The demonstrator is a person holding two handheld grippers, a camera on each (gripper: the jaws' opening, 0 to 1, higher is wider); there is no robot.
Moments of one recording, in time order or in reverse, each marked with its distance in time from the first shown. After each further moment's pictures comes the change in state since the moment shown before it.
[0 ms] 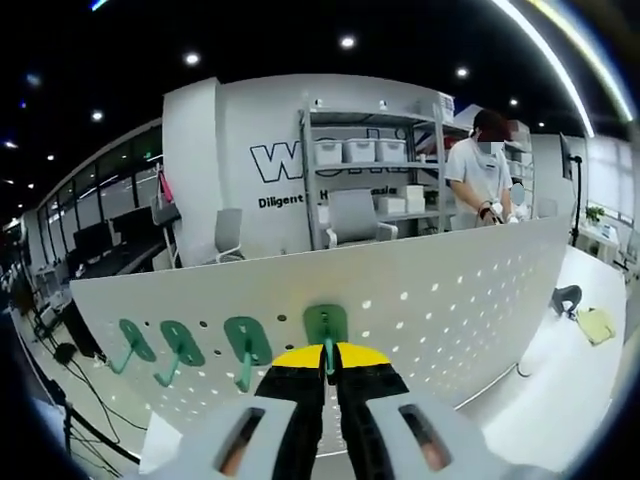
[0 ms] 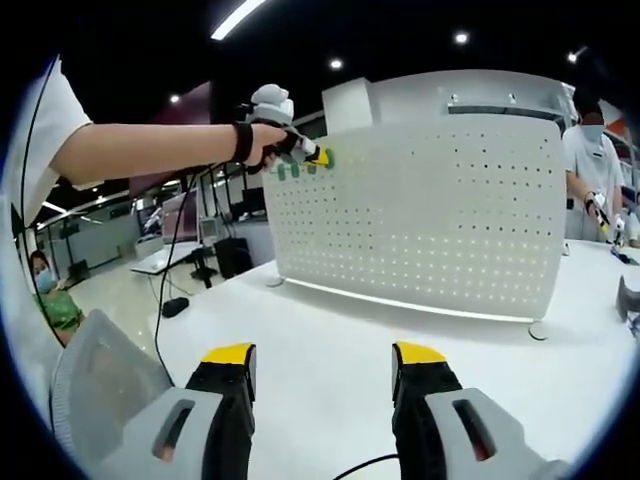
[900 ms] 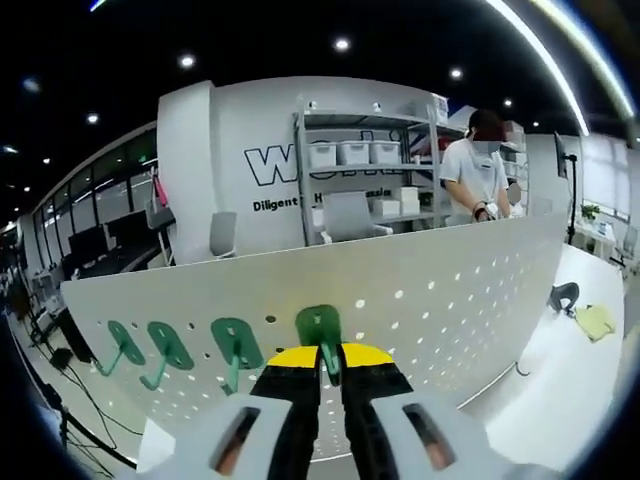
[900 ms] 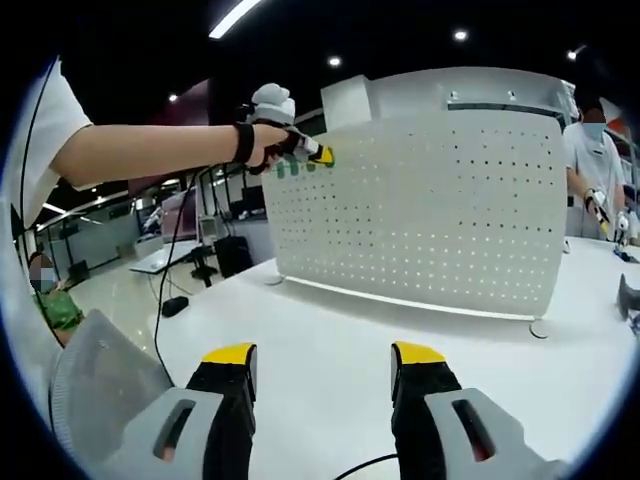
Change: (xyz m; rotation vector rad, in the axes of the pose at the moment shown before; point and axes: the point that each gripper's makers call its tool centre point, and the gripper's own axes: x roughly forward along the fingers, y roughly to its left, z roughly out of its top) left arm 0.004 -0.007 -0.004 0.013 -0.021 -0.027; right arm 0.002 -0.002 -0.002 0.002 0.011 -0.005
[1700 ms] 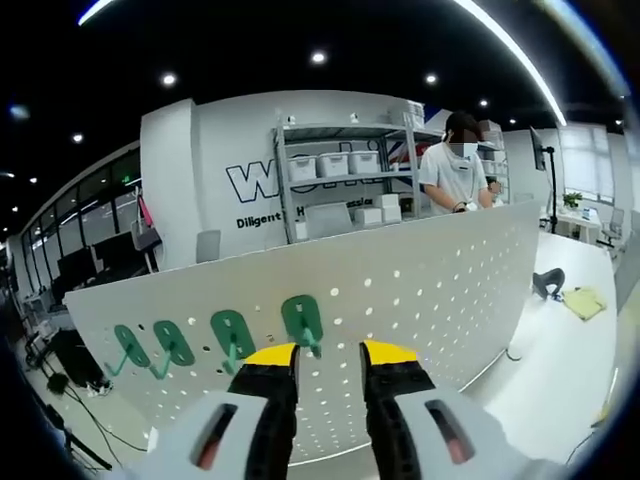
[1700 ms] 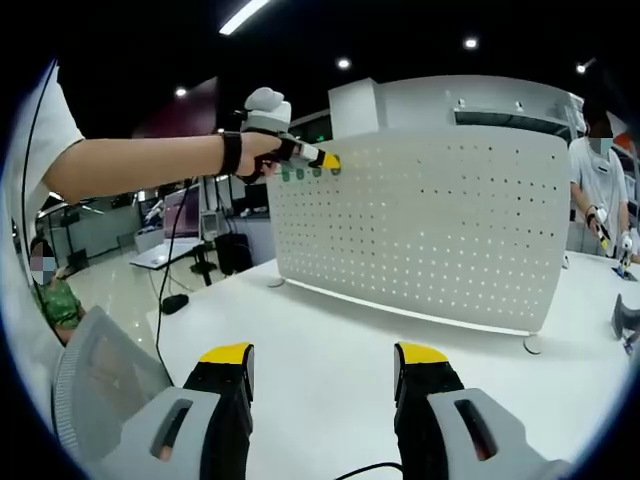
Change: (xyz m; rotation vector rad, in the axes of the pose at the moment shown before) left arm -0.030 -0.016 -0.001 0.083 -0.058 -0.087; right arm -0.003 0.008 0.017 -0.053 -0.002 0.003
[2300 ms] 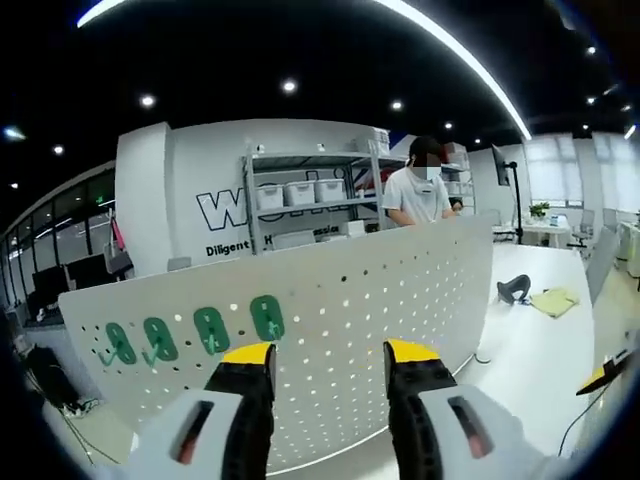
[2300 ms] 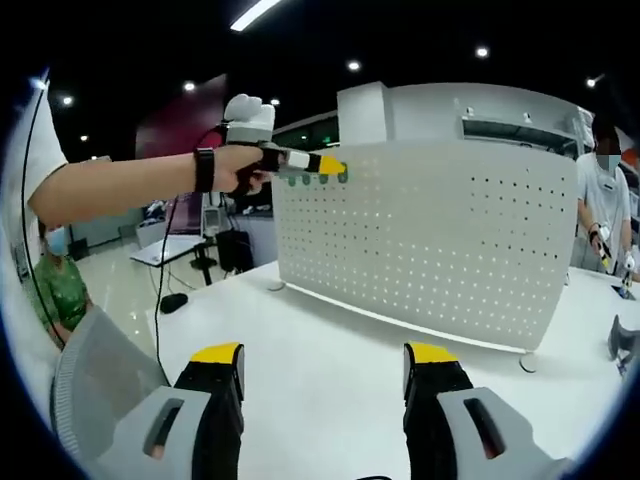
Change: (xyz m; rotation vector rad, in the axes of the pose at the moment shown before) left arm -0.036 -0.023 -0.002 0.006 -0.139 -0.164; right arm 0.006 0.002 0.017 -0.041 -0.005 0.006
